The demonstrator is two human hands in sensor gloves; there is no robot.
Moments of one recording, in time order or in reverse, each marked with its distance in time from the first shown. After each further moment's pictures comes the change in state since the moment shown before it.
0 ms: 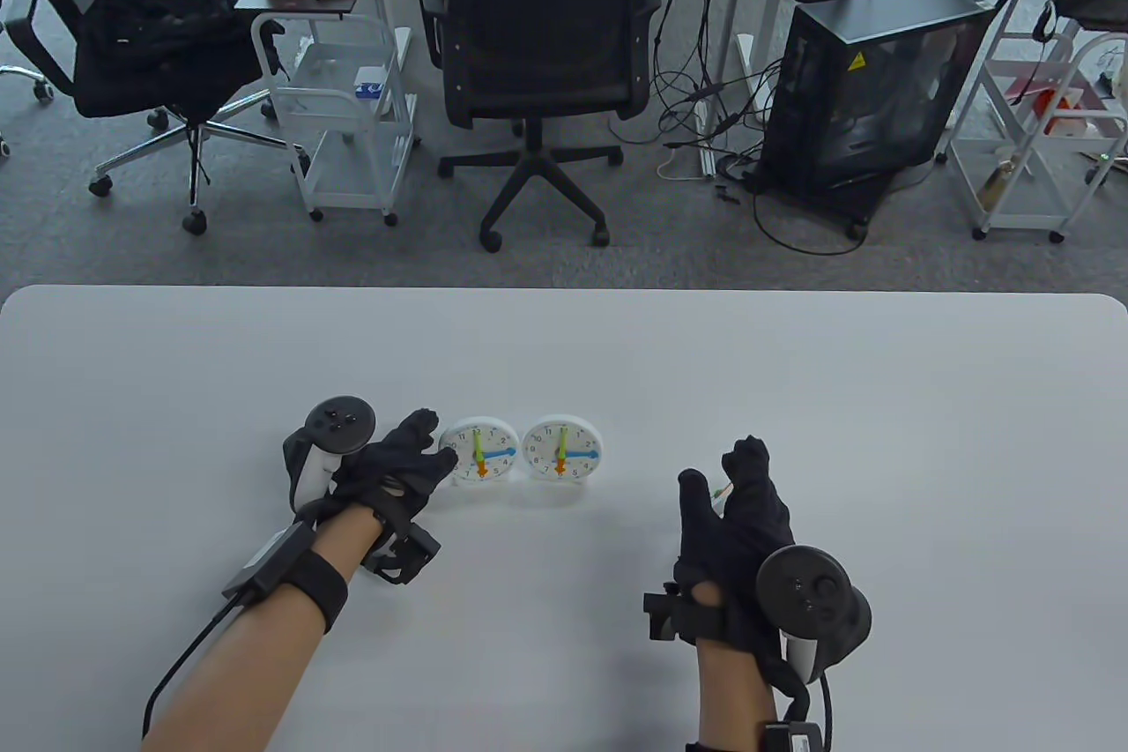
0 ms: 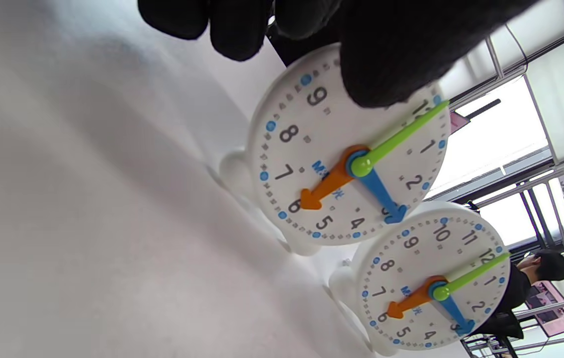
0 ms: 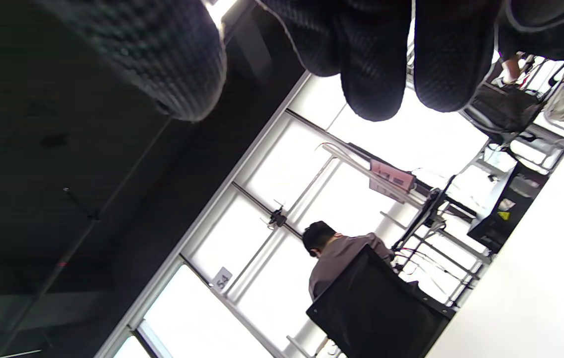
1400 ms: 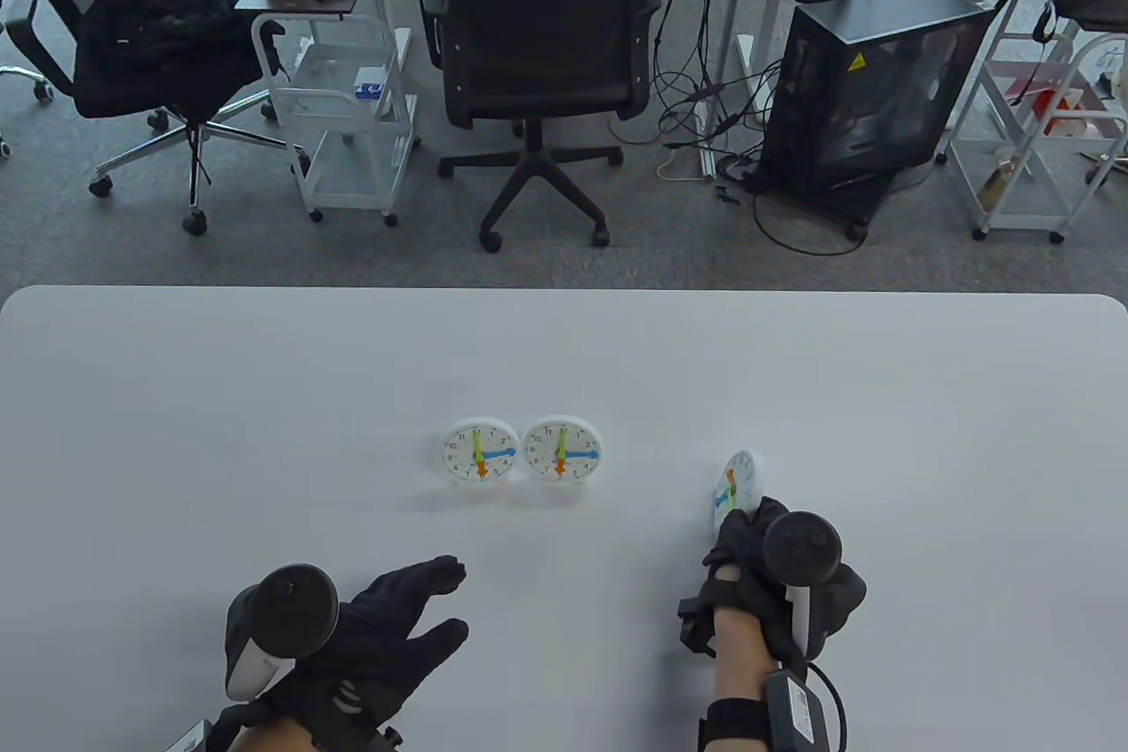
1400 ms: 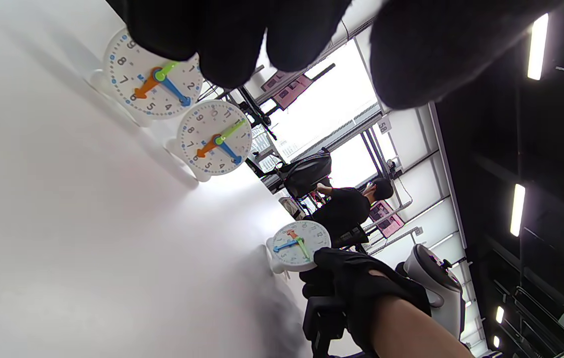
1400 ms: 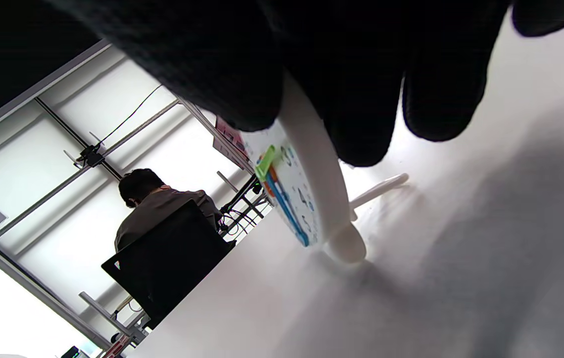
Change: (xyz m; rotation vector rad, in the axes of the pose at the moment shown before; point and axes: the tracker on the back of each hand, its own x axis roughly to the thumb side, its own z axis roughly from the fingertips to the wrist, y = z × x) left_hand 0.049 -0.030 0.187 -0.121 -0.408 -0.051; right_hand -0.097 0.028 -0.005 0.082 0.425 0.329
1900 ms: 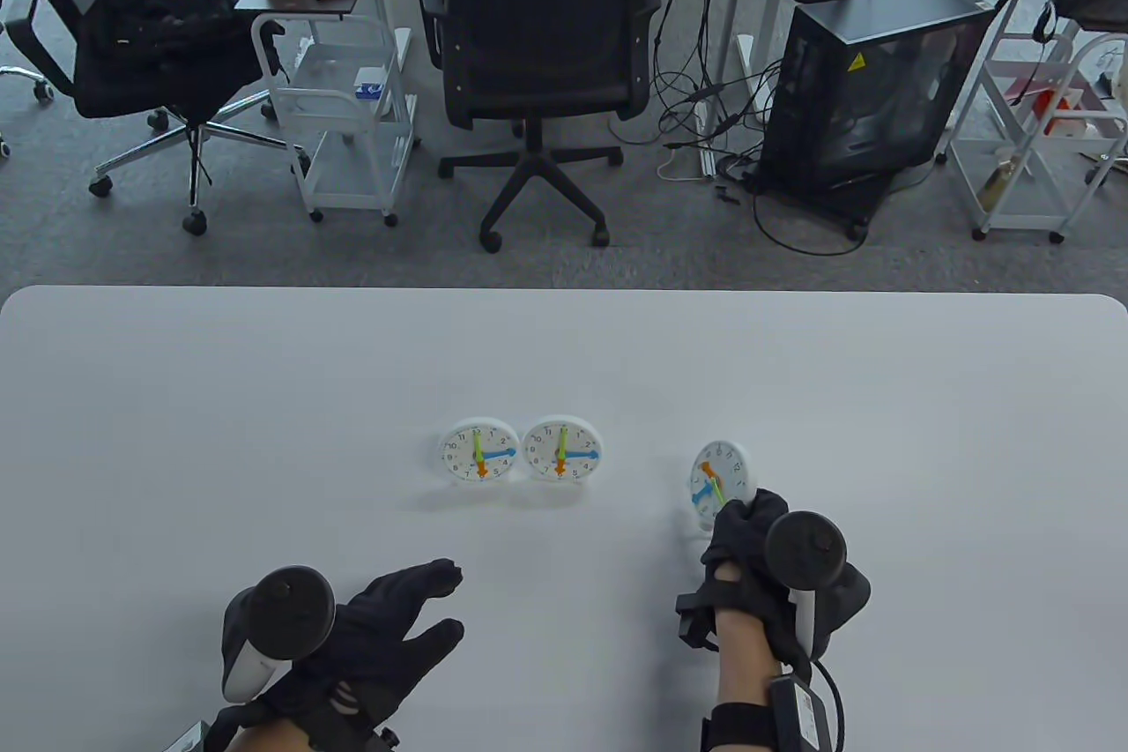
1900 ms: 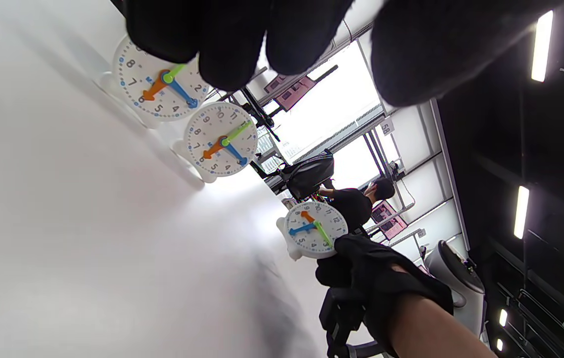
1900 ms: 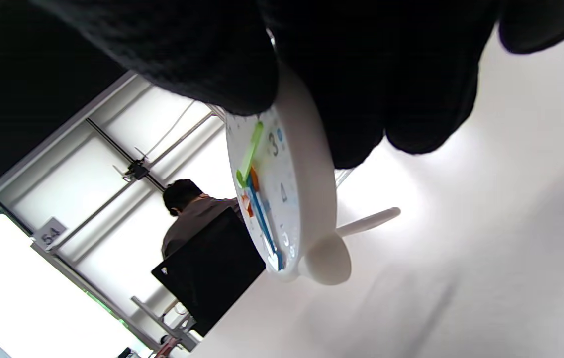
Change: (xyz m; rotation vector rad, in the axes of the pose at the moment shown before) left_hand -0.004 0.001 0.002 0.005 0.009 0.006; right_hand 0.026 -0.010 0.009 0.017 -0.145 -0.096
